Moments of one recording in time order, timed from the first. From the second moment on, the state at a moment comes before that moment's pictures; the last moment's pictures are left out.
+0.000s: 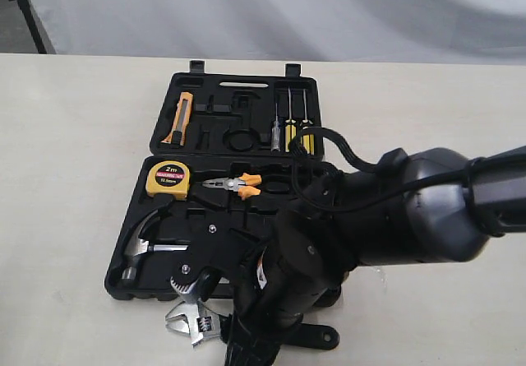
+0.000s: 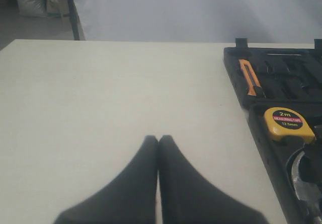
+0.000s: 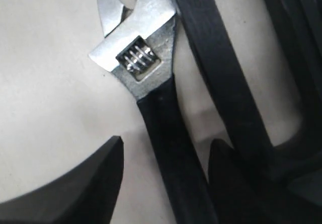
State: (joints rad) left arm -0.40 1.30 -0.96 0.82 0.66 -0.60; right arm 0.85 1.81 -0.88 0.16 0.47 -0.32
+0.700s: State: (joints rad) left arm -0.40 1.30 -0.96 0.82 0.66 -0.60; right arm 0.87 1.84 -0.89 0.16 0.47 -0.43
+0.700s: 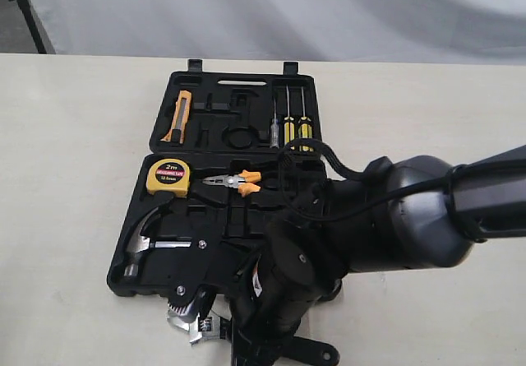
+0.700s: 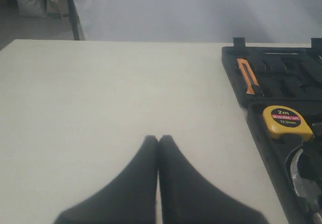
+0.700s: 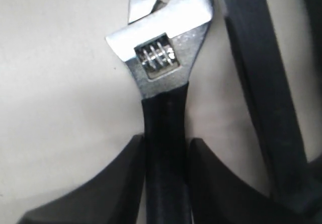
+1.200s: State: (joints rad) left arm -0.40 1.30 -0.96 0.82 0.66 -0.60; right arm 0.89 1.84 -0.89 0.16 0.47 -0.50
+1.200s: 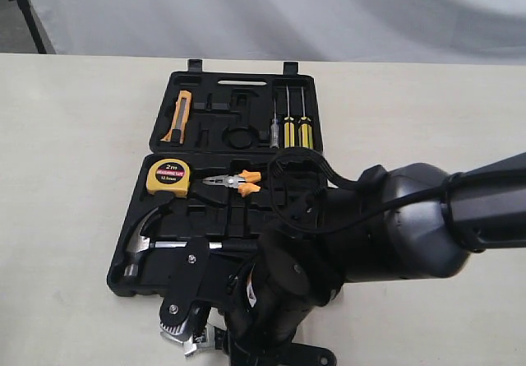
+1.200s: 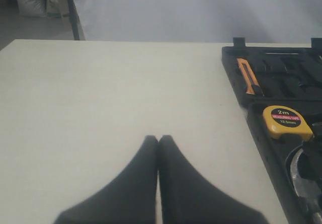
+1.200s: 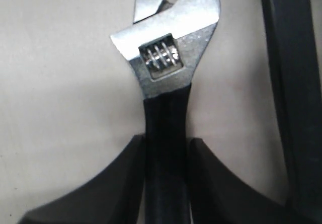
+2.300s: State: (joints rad) left arm -0.40 1.30 -0.96 0.82 0.66 -0.60; right arm 0.90 1.93 -1.05 0.20 0.60 -0.49
